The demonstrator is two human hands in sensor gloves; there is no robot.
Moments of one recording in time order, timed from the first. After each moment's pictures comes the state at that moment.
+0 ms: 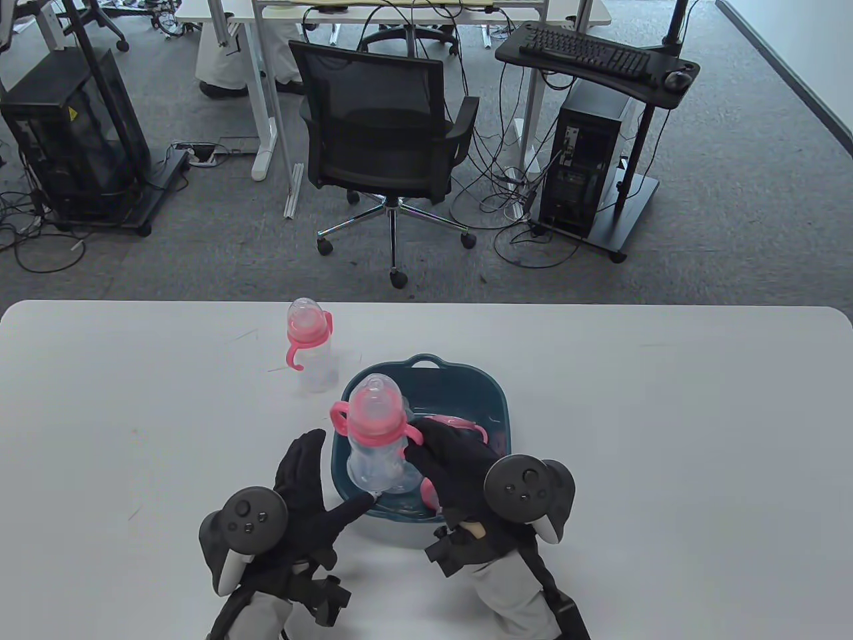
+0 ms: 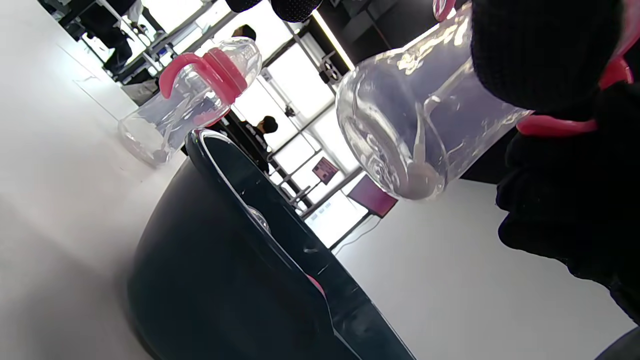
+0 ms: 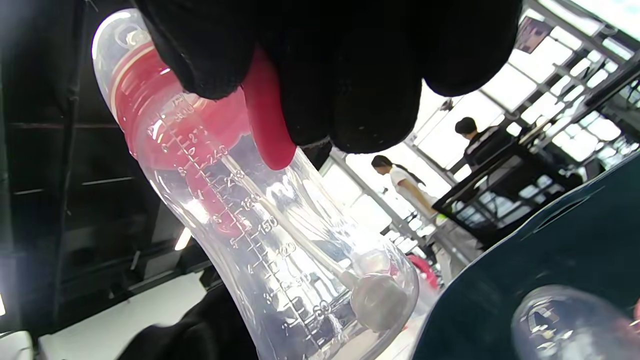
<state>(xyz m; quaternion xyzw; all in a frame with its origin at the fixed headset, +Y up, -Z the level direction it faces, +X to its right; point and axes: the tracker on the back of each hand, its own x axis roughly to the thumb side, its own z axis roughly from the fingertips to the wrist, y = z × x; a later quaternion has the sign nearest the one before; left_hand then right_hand) -0.207 -0.704 -0.313 0.08 -0.08 0.42 0.90 0.055 -0.630 -0.334 0.24 -0.16 0.84 0.46</state>
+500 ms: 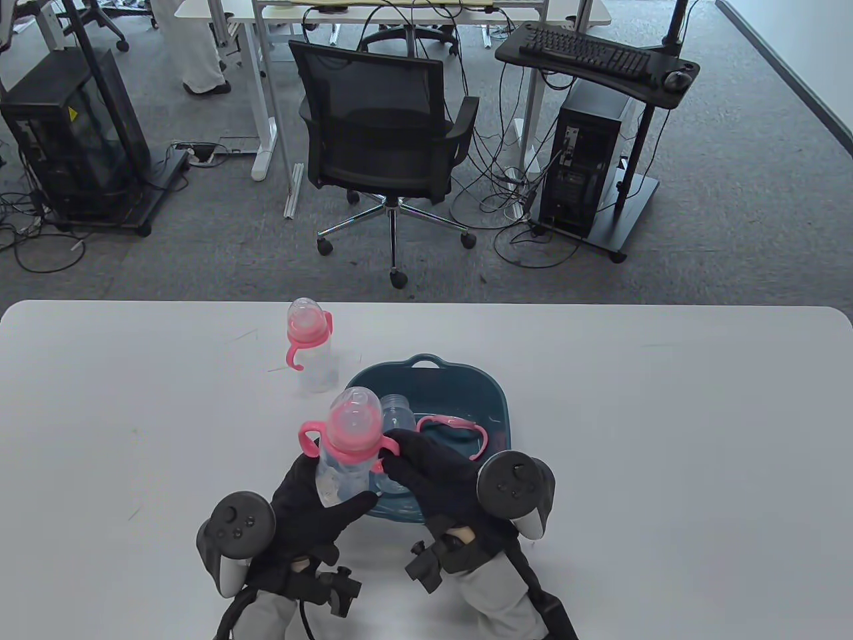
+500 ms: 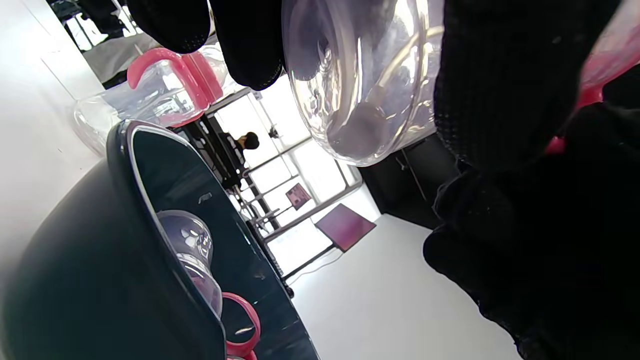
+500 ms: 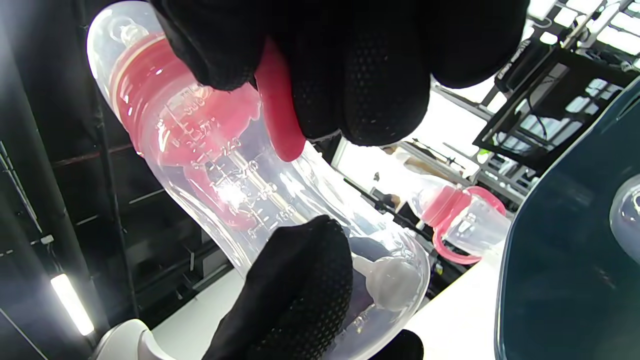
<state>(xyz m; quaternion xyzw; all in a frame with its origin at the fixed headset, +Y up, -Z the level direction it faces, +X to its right) -0.208 -0.705 -0.314 0.11 -0.10 0.51 0.85 0.041 -0.640 -0.336 0.28 -0.10 0.79 0.54</state>
